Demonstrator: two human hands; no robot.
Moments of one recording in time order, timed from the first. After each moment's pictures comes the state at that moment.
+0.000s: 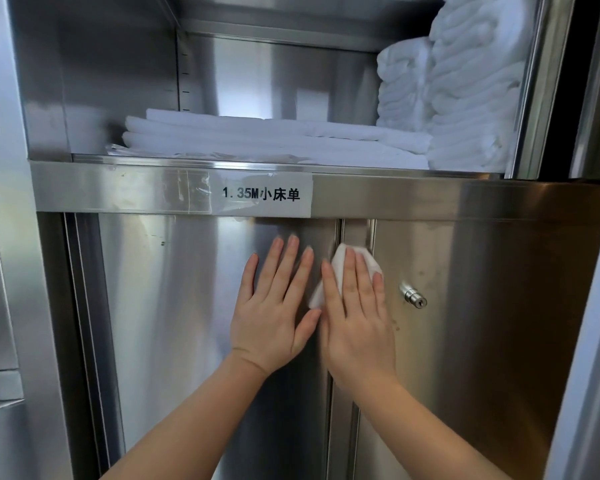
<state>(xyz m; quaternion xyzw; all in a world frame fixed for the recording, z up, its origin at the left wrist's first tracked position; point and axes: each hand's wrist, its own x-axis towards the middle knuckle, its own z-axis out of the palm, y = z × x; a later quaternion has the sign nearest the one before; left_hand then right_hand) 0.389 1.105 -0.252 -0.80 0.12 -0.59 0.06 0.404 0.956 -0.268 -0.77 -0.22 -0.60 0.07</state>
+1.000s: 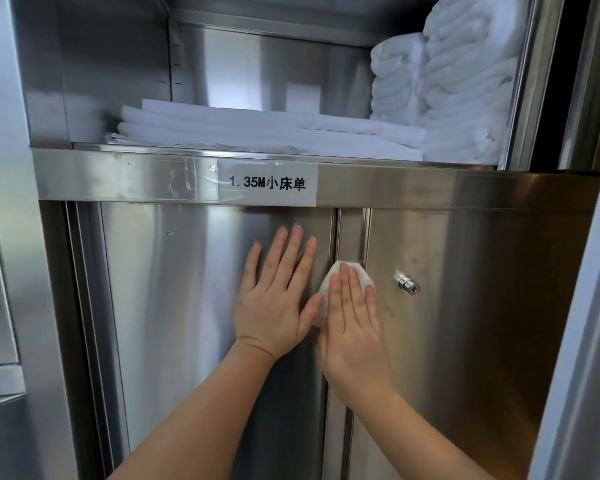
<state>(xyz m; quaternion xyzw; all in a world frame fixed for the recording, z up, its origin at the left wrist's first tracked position) 0.391 1.106 -0.254 -0.80 0.11 -0.59 0.06 0.388 0.963 -0.292 -0.78 -0.24 -0.57 0.09</state>
